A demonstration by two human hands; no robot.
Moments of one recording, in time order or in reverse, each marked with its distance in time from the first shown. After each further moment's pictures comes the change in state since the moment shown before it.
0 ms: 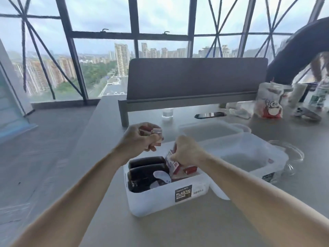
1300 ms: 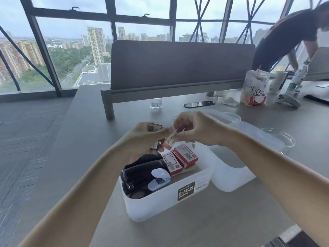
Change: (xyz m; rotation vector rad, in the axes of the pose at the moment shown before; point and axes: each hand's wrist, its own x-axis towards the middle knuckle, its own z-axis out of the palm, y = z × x) left_hand 0.021 -0.005 0.015 -0.151 -0.321 -0.198; right_hand -0.002 0.024 -0.050 0.395 -0.032 -0.290
